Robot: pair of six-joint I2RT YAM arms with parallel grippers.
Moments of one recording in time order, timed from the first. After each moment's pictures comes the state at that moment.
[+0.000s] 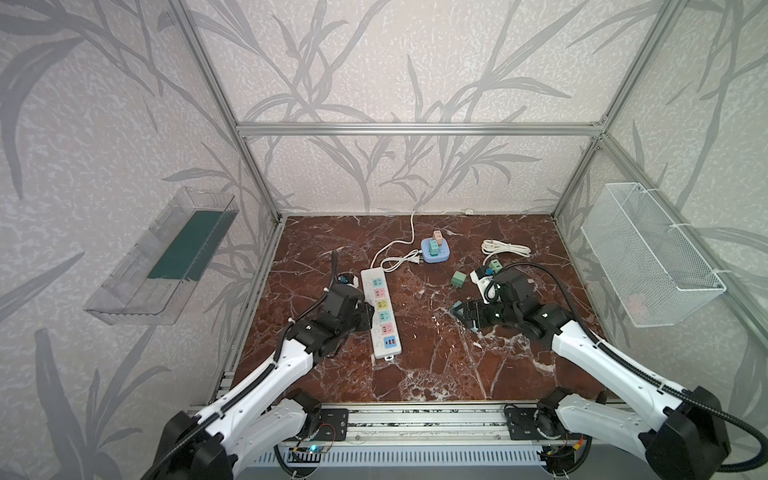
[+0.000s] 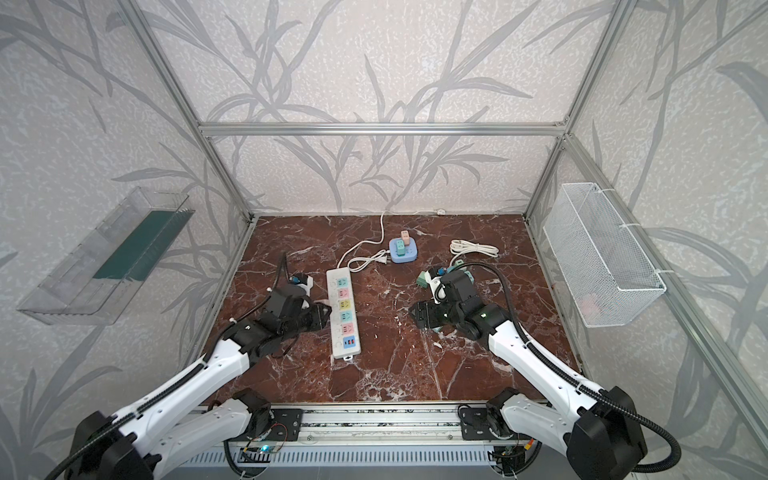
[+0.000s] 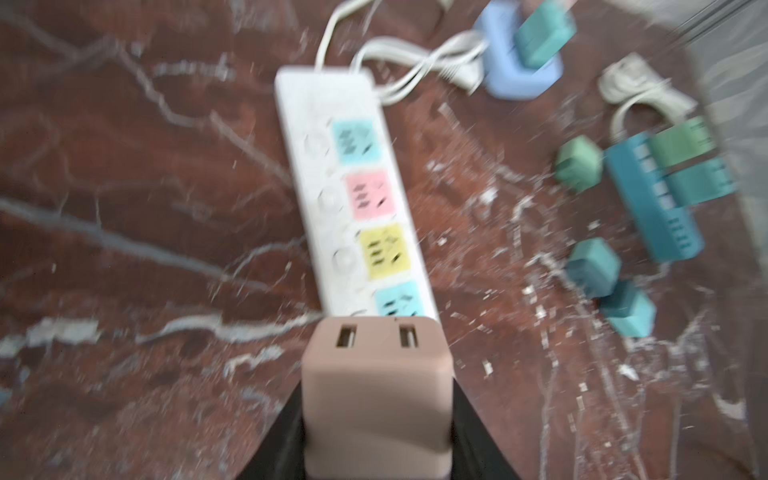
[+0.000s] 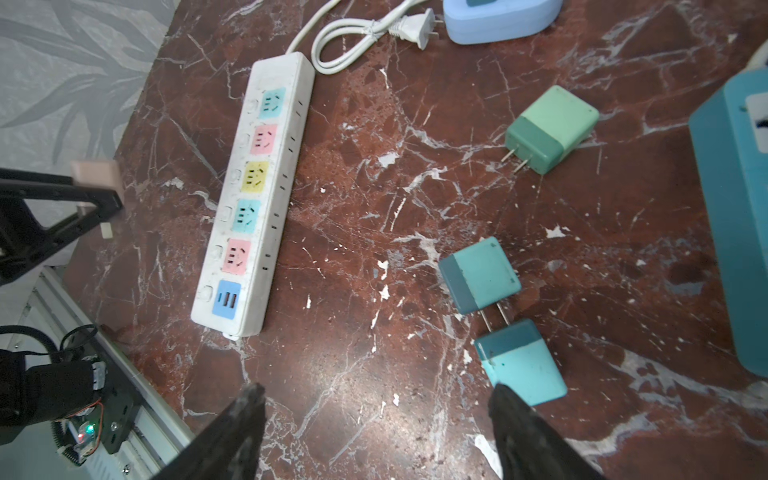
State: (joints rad) left arm -0.53 0.91 0.57 -0.31 -0.05 -0.53; right arm 0.55 1.11 0.79 -0.48 -0.23 0.36
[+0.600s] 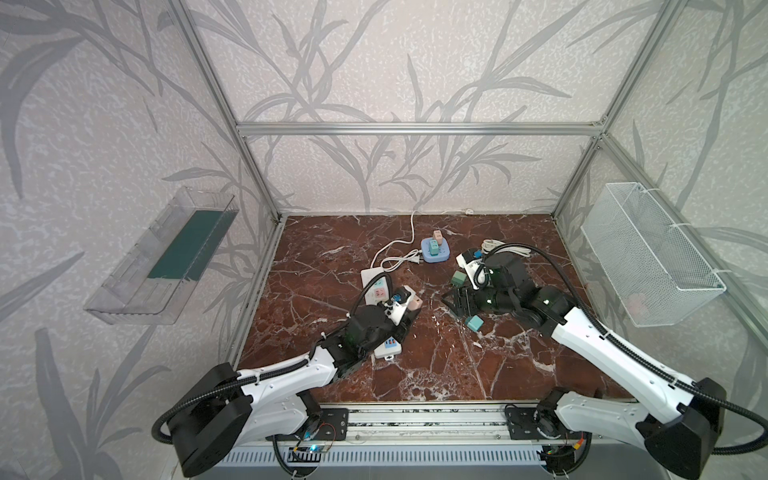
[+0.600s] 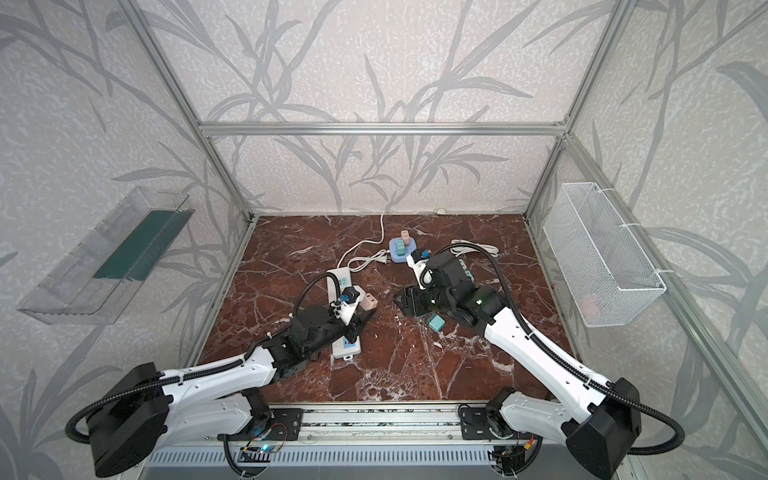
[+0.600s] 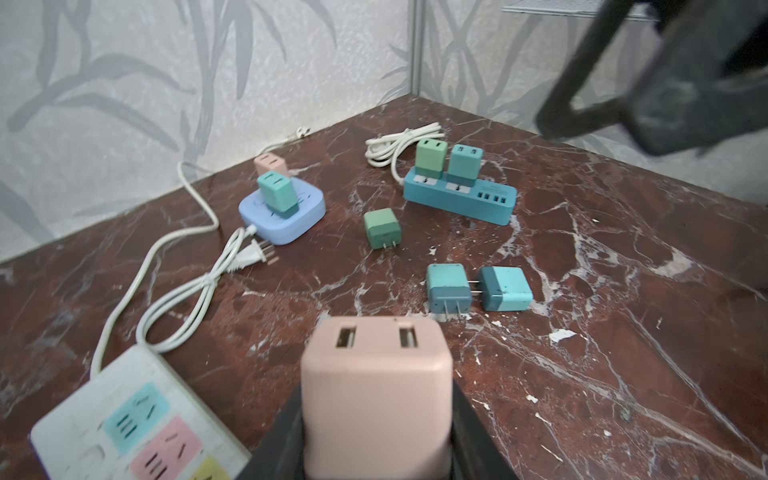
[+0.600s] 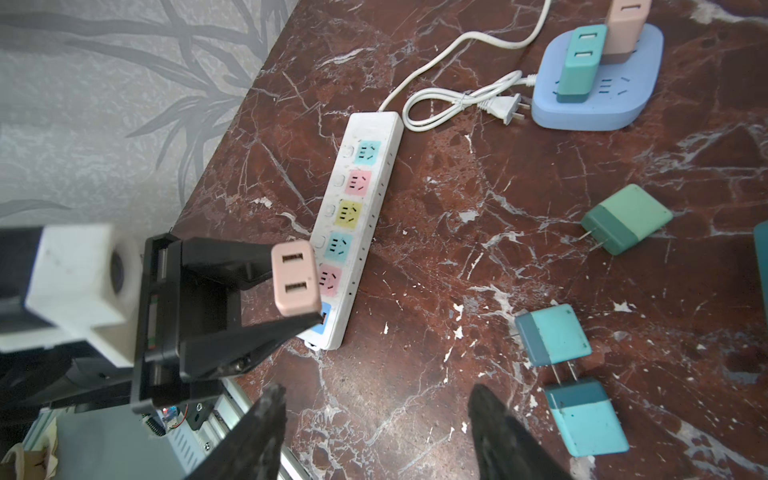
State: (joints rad) left arm -0.85 1.15 0.42 0.45 -0.08 0.05; right arm 0.68 1.16 1.05 -0.60 -0.24 0.39
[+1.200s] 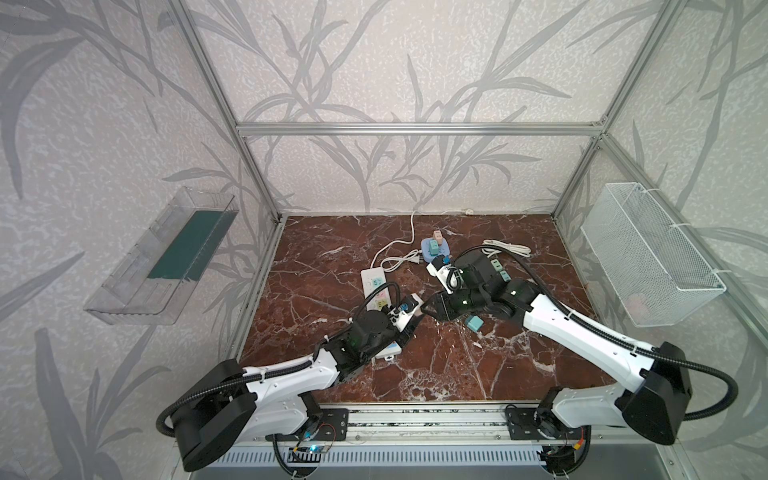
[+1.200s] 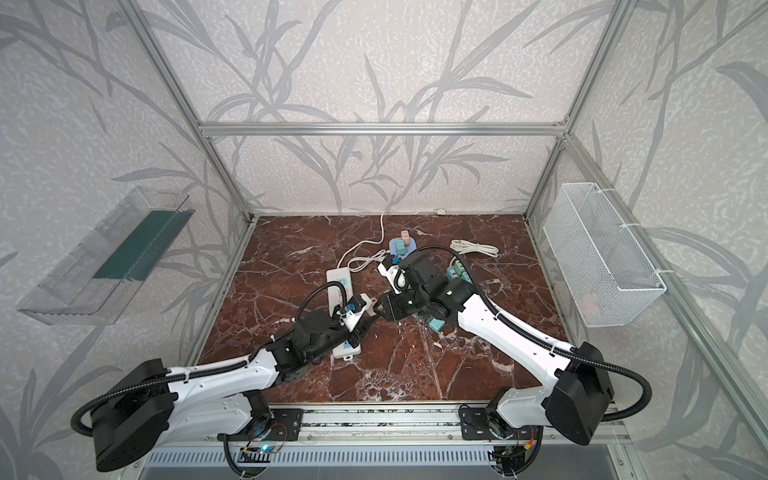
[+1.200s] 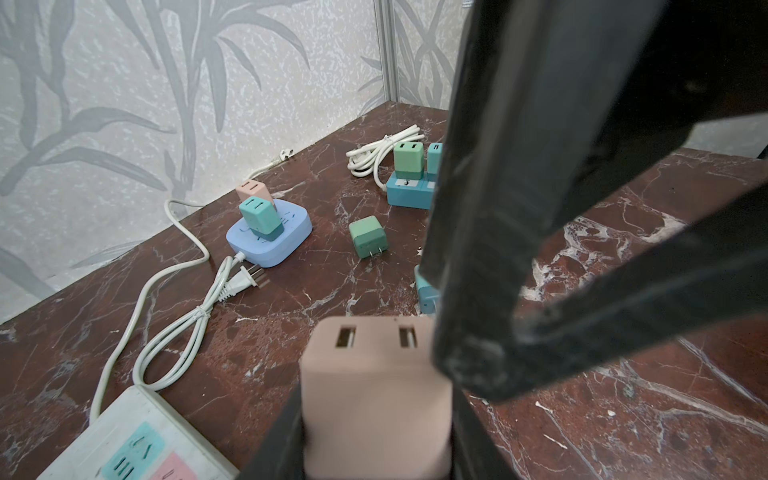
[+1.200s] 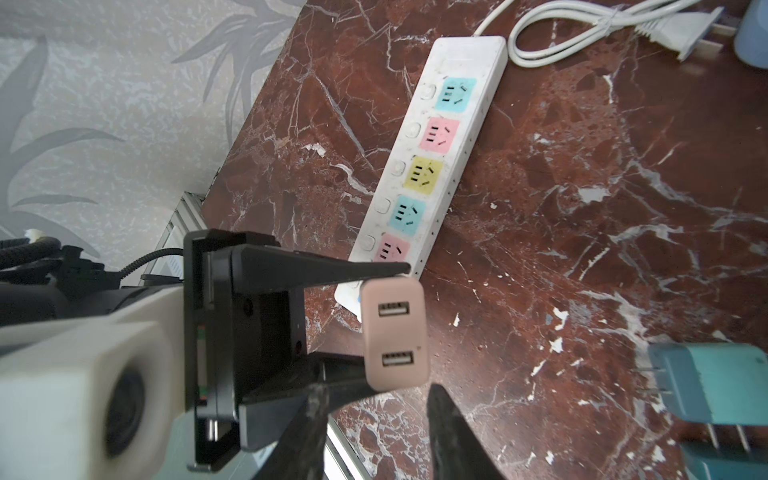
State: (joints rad) left arm -0.89 1.16 0.40 0.50 -0.07 0.12; right arm 0.76 1.36 1.12 -0.55 -0.38 0.39
